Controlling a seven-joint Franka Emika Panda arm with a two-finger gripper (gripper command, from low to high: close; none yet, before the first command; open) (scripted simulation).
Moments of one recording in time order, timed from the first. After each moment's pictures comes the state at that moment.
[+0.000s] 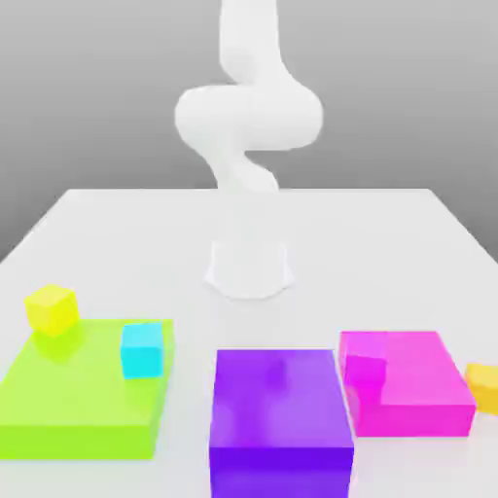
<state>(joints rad) 0.06 -0.71 0.01 -2.32 0.01 2.34 0.74</state>
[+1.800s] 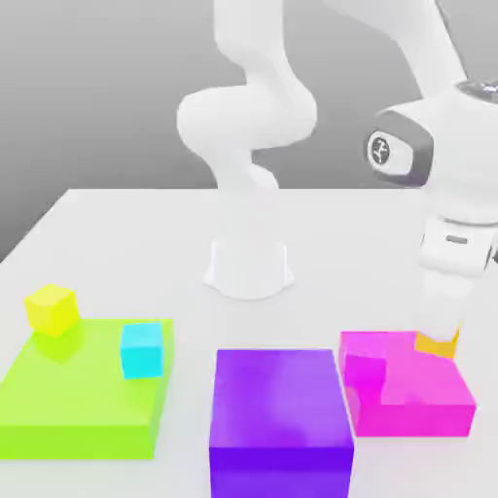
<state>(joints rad) 0.40 -0.13 0.14 -2.66 0.04 2.53 0.26</state>
